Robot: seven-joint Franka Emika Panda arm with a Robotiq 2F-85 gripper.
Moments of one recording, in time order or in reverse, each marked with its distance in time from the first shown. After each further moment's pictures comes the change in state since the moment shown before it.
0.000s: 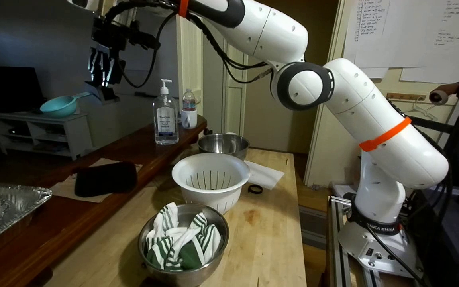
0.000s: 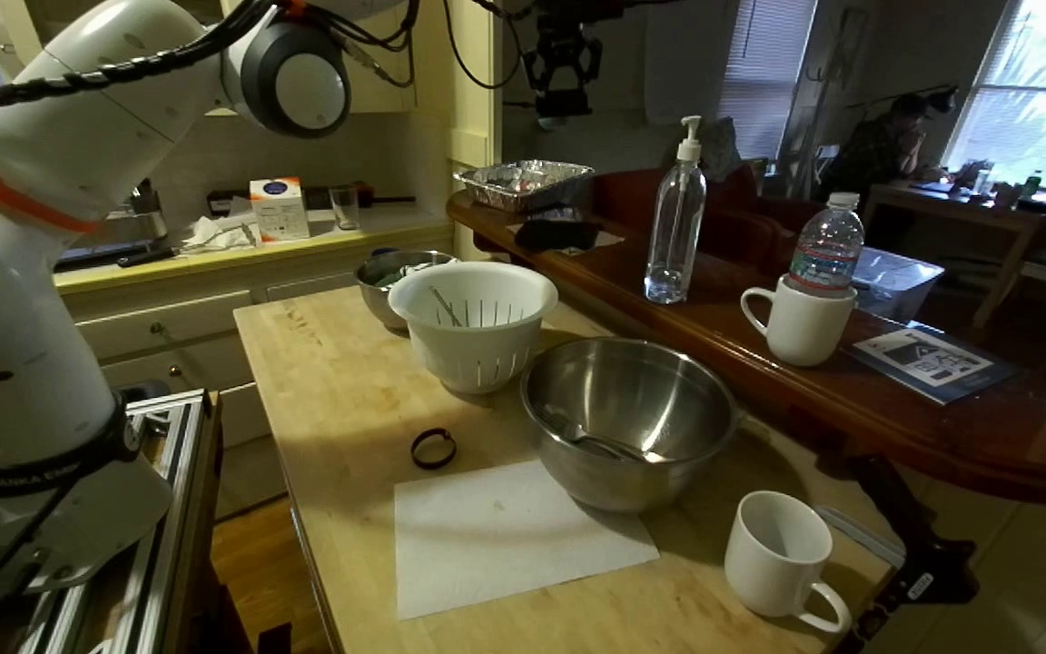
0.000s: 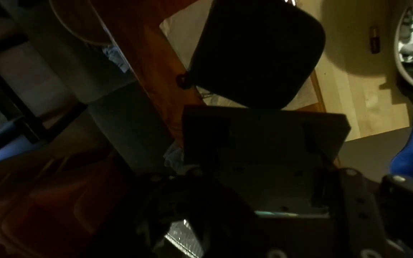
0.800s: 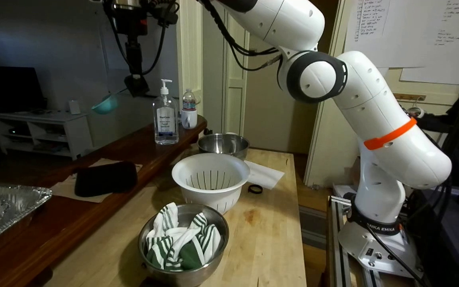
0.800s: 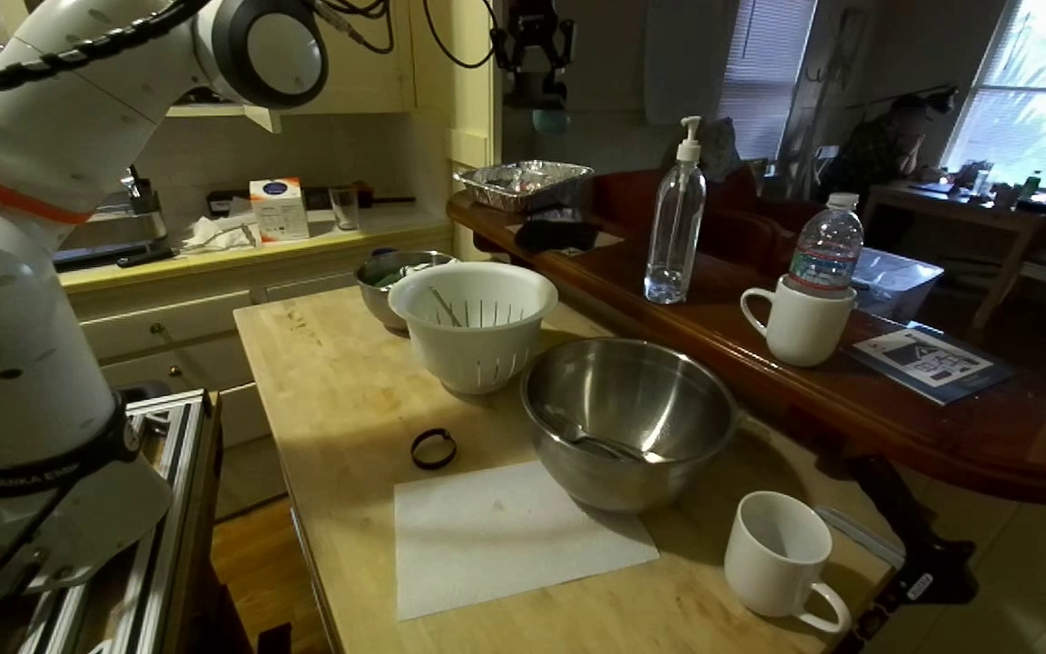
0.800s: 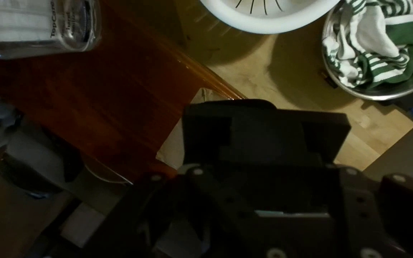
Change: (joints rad) arm 0.077 -0.090 -0.093 -0.005 -0.138 -0.309 0.481
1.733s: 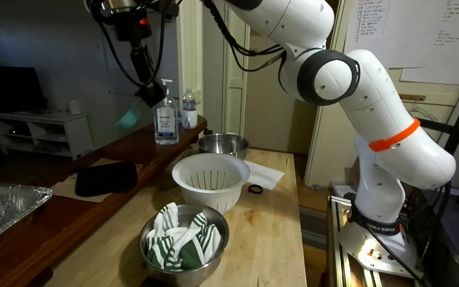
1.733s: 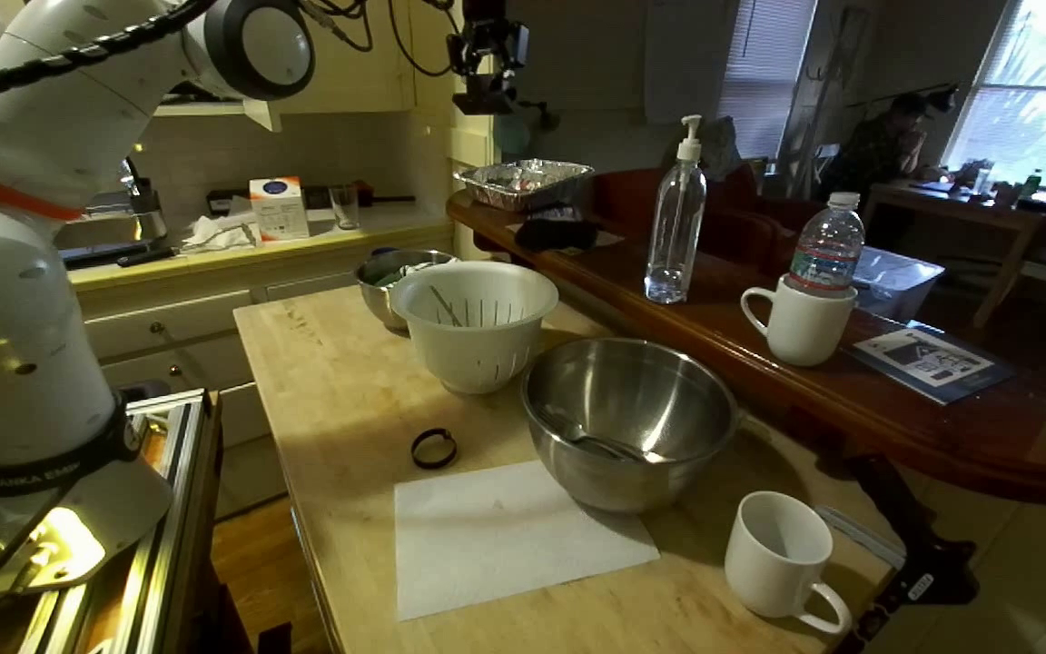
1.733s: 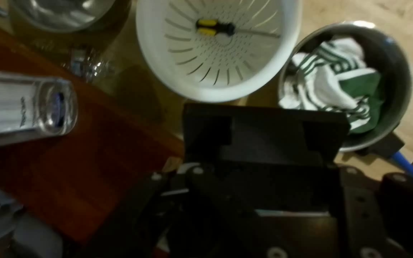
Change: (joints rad) arm 0.142 -0.017 -0.022 -0.023 -0.112 -0.235 0.189
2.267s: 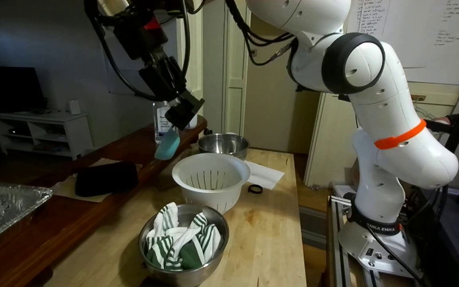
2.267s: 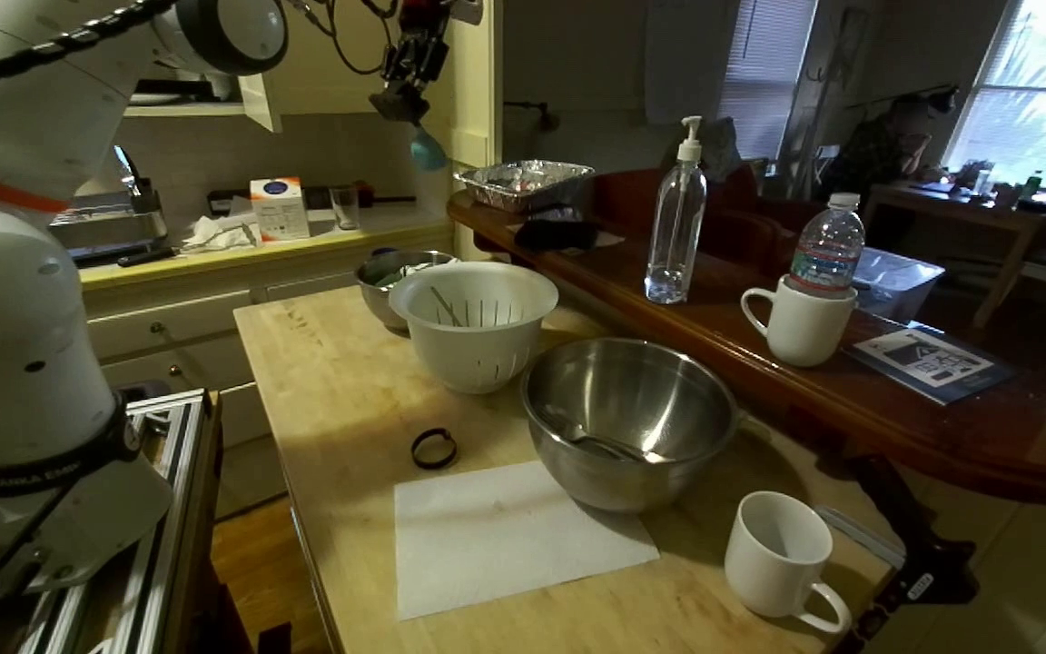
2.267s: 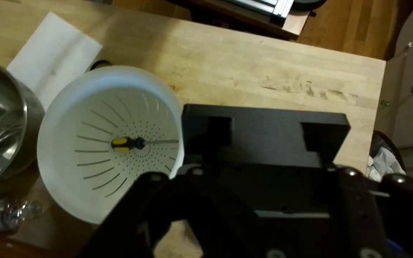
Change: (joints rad) arm 0.085 -0.102 0.026 -0.217 0.217 -0.210 0.495
